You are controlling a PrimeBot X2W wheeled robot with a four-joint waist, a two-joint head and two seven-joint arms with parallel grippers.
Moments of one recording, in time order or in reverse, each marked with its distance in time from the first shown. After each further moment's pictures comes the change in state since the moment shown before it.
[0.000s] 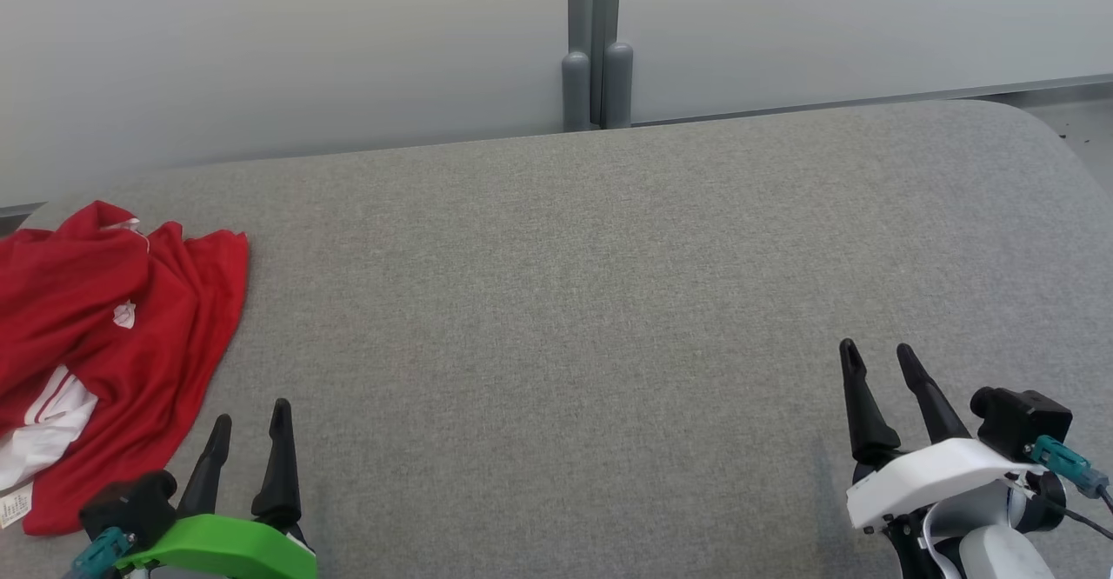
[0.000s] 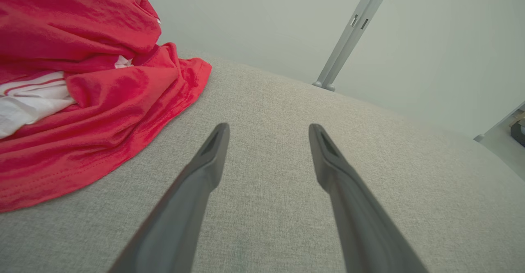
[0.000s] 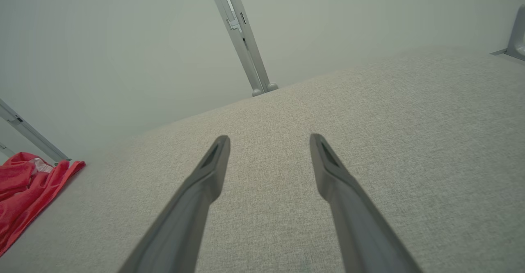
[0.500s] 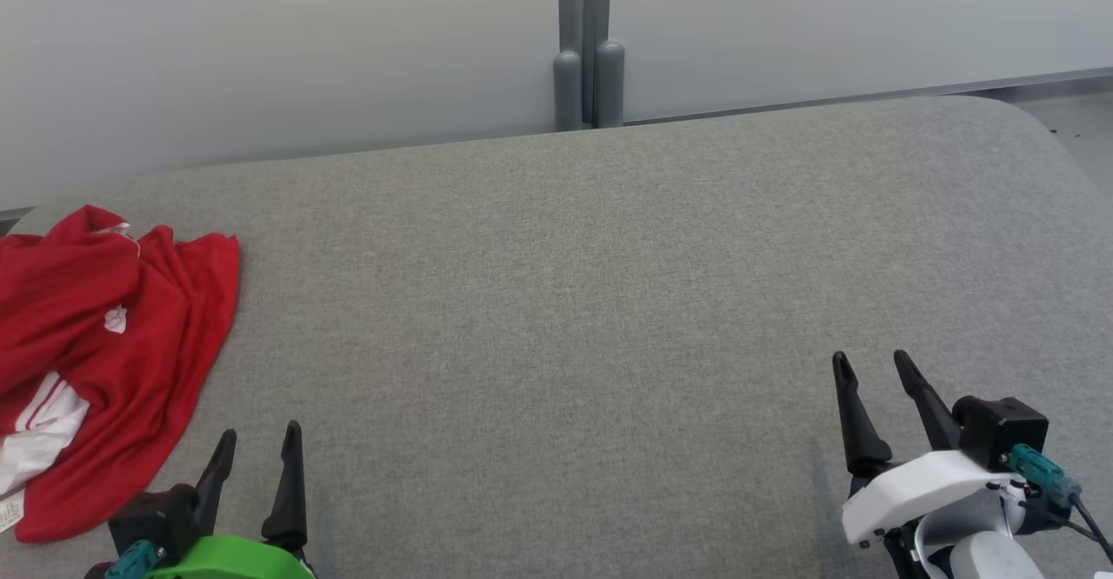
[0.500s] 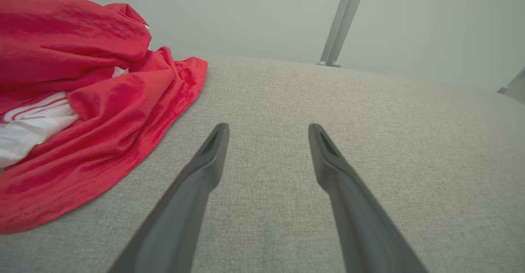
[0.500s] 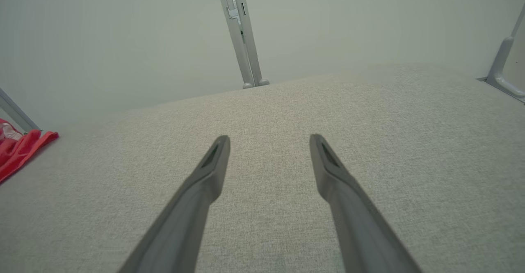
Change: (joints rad) left arm 0.024 0.025 -0.033 0.023 0.152 -0.002 -0.038; right arm 0.003 -0.008 0.008 0.038 -0.135 0.000 -0.036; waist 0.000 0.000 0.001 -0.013
